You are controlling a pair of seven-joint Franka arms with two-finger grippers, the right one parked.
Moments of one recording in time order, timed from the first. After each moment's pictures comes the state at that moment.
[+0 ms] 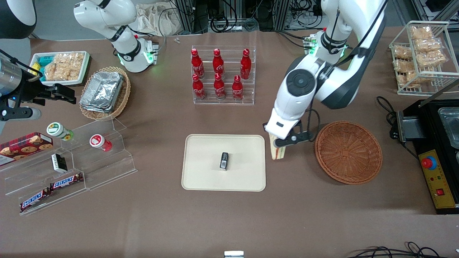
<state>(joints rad) -0.24 0.38 -0.39 -1.73 0.17 2.10 -0.89</state>
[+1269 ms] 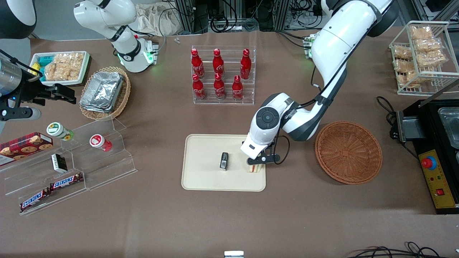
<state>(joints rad) -0.31 0.70 -0.39 -1.58 0.27 2.24 -0.92</state>
